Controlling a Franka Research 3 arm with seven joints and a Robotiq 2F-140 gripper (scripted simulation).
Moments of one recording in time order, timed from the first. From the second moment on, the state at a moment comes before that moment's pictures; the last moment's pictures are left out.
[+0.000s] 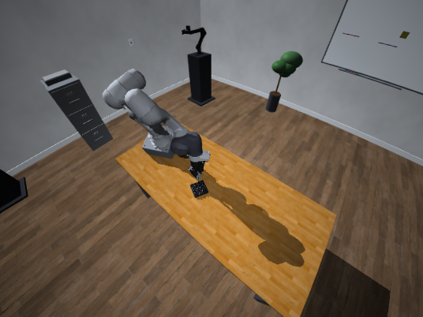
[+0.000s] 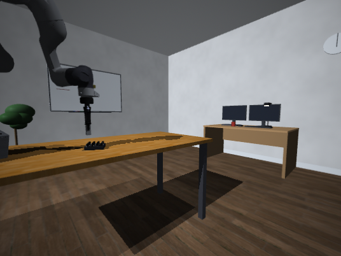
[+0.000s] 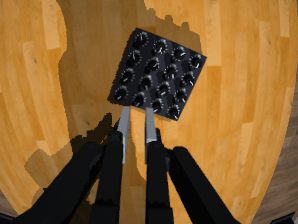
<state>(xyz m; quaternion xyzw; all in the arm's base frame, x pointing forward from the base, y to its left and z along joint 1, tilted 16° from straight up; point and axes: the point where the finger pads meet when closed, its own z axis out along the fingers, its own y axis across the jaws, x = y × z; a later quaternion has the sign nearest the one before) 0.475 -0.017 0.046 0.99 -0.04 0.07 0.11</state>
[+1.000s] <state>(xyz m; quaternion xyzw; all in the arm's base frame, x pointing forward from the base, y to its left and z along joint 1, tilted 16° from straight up) 0.476 -0.019 0.037 0.99 -0.03 0.07 0.11</state>
